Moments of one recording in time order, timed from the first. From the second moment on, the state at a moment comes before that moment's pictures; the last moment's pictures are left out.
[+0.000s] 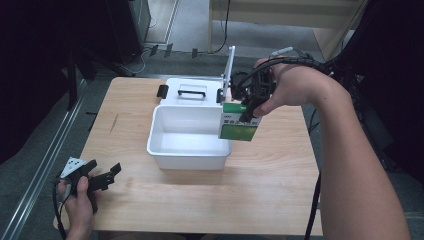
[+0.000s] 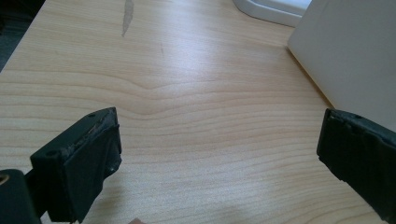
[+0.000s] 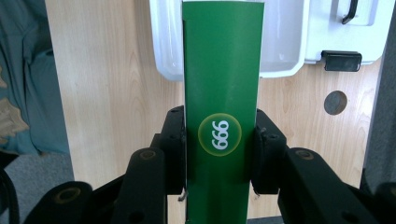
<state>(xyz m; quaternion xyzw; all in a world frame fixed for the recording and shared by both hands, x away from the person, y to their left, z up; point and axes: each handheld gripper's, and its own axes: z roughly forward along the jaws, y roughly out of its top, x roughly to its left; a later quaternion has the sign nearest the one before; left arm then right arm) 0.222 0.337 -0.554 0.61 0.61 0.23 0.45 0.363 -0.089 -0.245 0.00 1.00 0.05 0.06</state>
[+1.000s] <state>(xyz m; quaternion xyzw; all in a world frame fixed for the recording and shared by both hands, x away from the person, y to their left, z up) 0.222 0.337 -0.554 0.60 0.61 0.23 0.46 0.375 -0.026 -0.271 -0.03 1.00 0.04 0.07</state>
